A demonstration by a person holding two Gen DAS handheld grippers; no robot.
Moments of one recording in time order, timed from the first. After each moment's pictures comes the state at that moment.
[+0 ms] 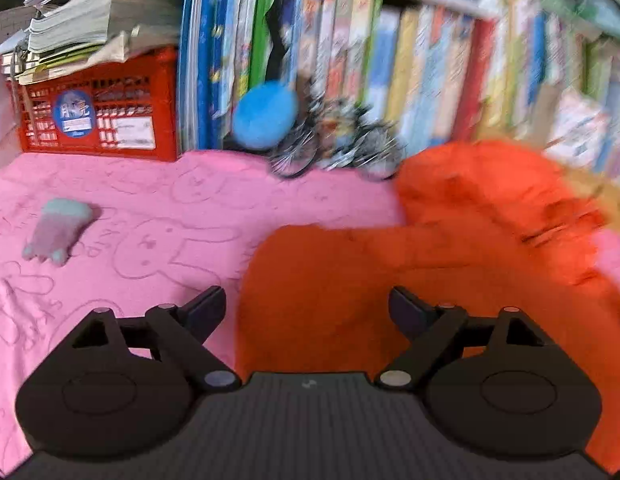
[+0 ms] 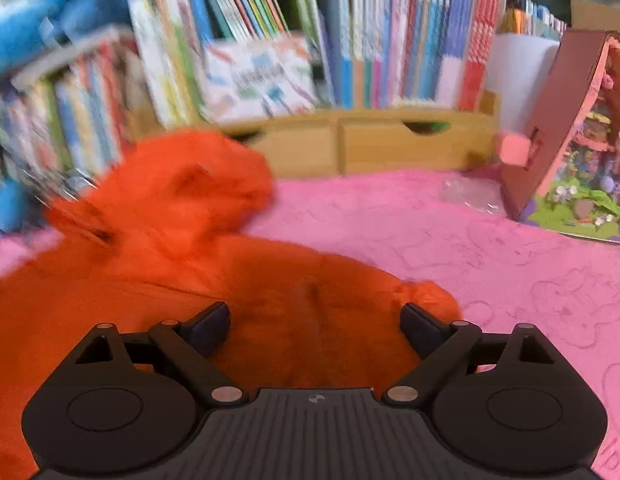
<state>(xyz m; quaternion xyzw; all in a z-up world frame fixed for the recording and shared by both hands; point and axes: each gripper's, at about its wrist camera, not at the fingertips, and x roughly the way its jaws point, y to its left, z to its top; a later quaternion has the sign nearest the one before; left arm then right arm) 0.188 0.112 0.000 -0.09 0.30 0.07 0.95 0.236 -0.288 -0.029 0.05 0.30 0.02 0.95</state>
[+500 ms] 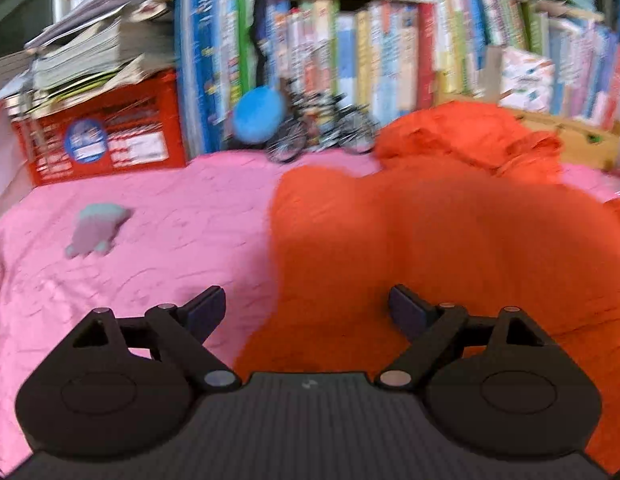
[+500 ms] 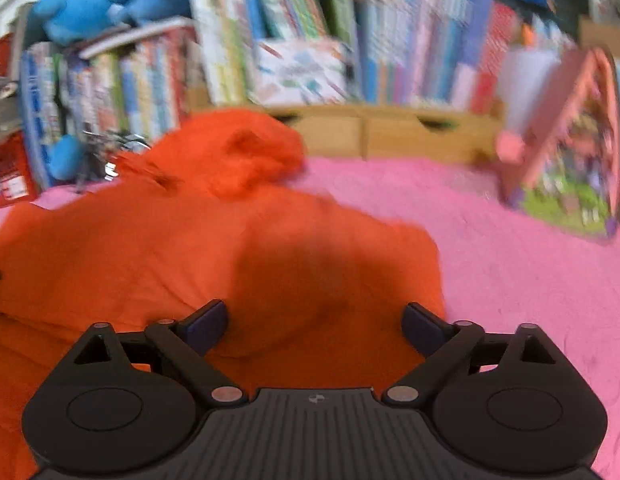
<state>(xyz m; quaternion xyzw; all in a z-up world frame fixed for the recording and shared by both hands) 0.137 0.105 -0.027 0.00 0.31 0.08 0.95 0.175 -0.309 -0.038 0.01 0.33 0.05 0.94</state>
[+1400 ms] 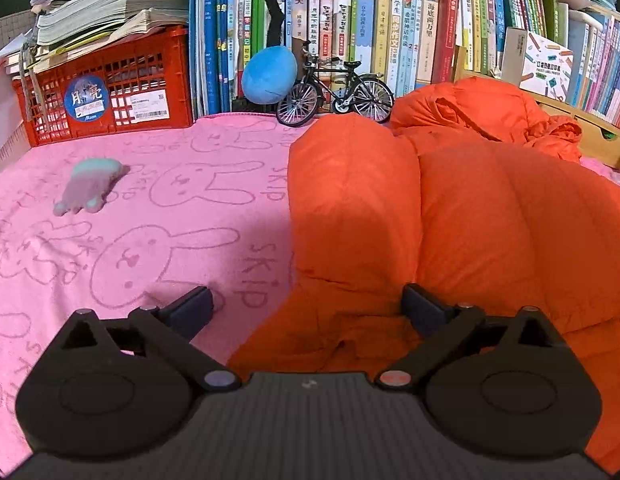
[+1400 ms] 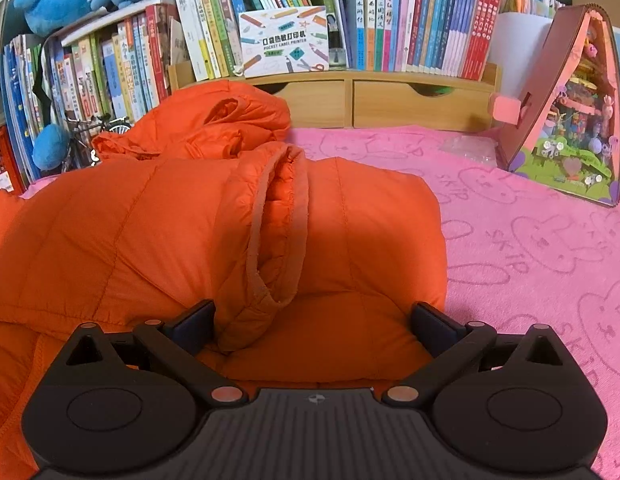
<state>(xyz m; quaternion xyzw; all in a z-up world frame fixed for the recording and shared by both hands) 0.136 0.109 -0.038 -0.04 0.34 0.09 0.94 0.180 -0.305 -0.052 0.01 0.34 0.05 0.94</state>
